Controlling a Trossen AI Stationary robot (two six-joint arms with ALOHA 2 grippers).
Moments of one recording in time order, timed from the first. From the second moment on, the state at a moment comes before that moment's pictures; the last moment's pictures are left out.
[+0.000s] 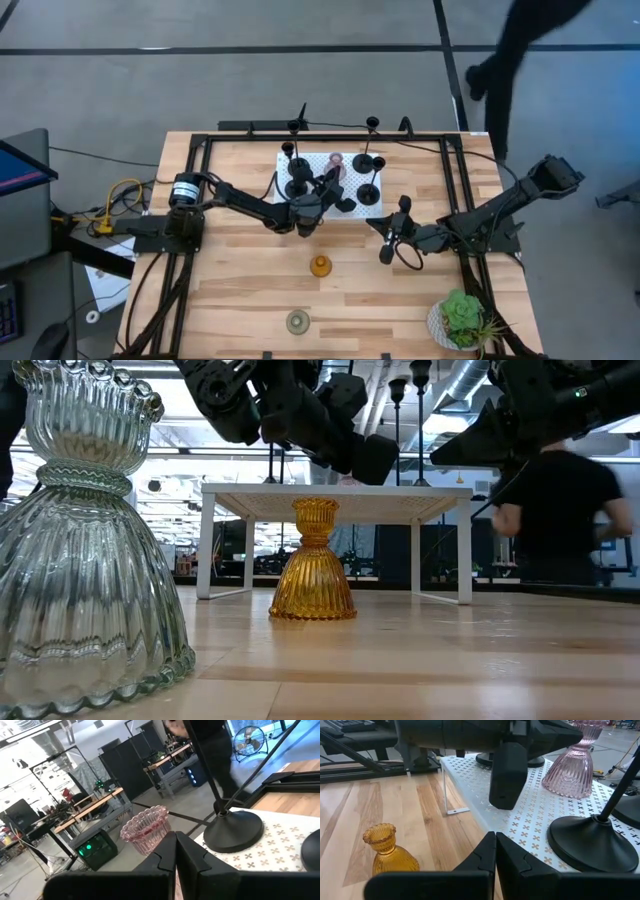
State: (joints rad) left arm -0.08 1.82 1.15 0.91 -1.15 0.54; right arm 0.43 1.20 0.40 0.44 0.80 0.24
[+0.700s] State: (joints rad) left arm -0.31 1.82 1.15 0.91 -1.32 0.67; right arm 0.44 1.20 0.40 0.44 0.79 0.24
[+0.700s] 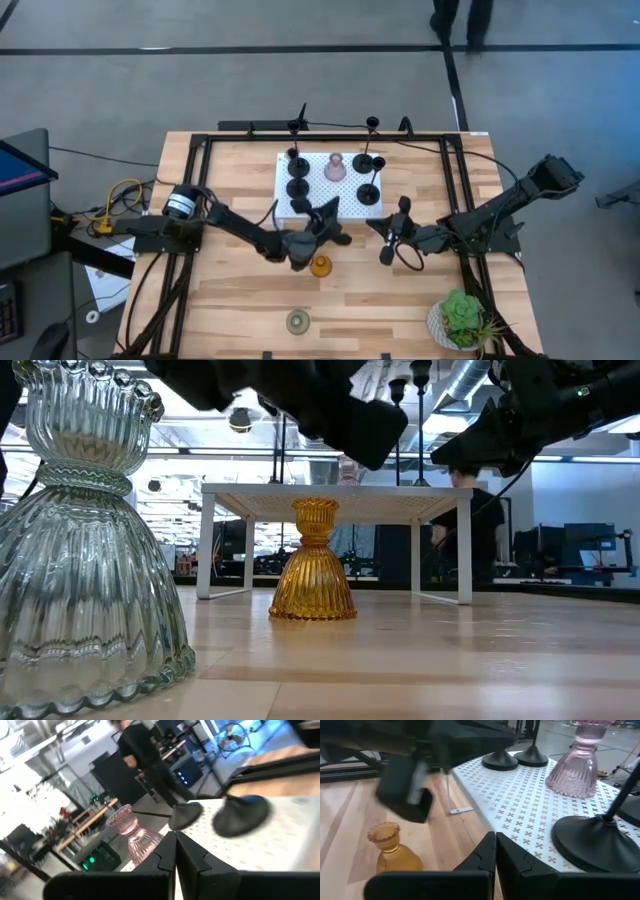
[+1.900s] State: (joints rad) left arm -0.58 1.20 0.29 0.90 -0.61 0.10; right arm 0.44 1.20 0.40 0.42 0.73 0.23
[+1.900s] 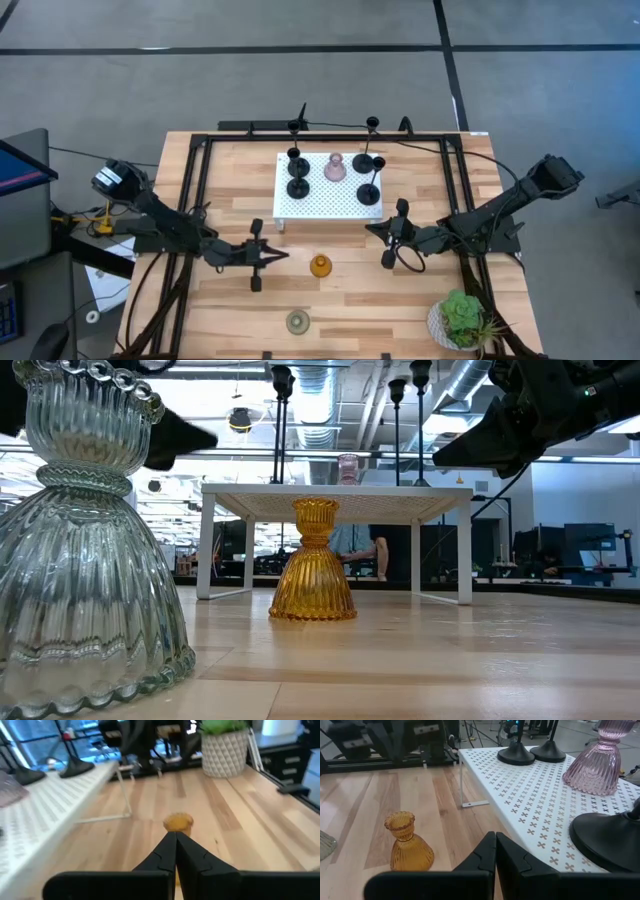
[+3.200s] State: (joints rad) left arm -0.43 1.38 0.29 0.94 -0.20 0.06; right arm 0.42 1.20 0.40 0.40 0.73 0.23
